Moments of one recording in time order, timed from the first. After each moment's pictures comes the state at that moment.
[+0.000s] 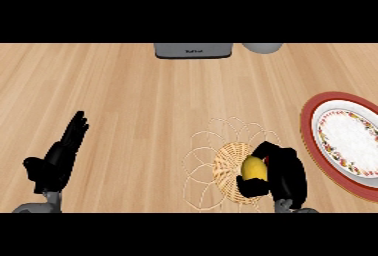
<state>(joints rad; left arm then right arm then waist) -0.02 0.30 -0.03 -1.35 0.12 0.05 -0.14 -0.04 -0.19 0.45 -1.64 0.92 -0.15 0.88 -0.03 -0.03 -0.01</state>
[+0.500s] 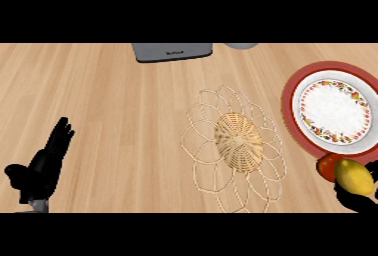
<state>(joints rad) 0.03 0.32 0.02 -1.35 0.15 0.07 -0.15 0.27 -0.60 0.07 -1.71 0.69 -0.24 0.53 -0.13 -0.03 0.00</state>
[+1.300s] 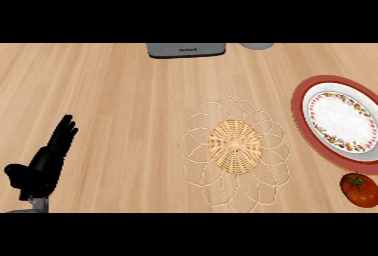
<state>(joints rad) 0.02 0.33 0.01 -1.36 0.15 0.02 -0.15 0.65 -0.79 -0.67 -1.62 0.10 -0.20 -0.27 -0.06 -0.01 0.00</state>
